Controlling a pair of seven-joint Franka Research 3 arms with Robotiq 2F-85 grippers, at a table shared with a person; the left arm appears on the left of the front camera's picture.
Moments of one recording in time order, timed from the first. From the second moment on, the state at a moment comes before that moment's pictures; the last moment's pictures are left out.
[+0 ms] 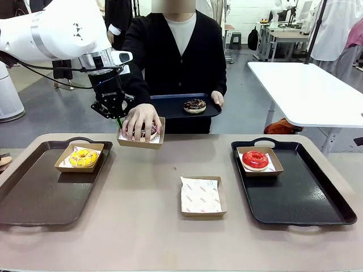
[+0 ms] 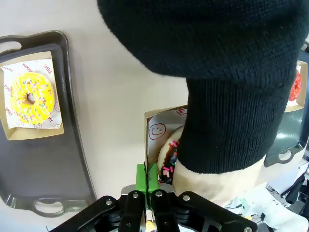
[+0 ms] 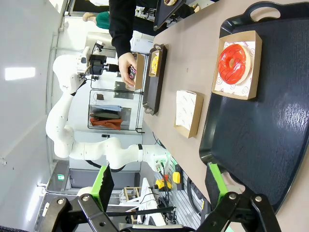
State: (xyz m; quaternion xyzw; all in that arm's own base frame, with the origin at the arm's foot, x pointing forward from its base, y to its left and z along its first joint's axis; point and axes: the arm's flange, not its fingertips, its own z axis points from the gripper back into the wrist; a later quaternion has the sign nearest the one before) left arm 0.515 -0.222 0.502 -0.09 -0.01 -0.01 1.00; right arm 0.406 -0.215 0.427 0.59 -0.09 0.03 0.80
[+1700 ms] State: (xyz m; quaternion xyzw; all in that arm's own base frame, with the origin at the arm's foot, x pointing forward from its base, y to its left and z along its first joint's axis) left arm 0.515 -0.222 0.501 -0.09 -0.01 -0.01 1.00; right arm 0.406 -0.215 0.427 0.59 -0.09 0.03 0.80
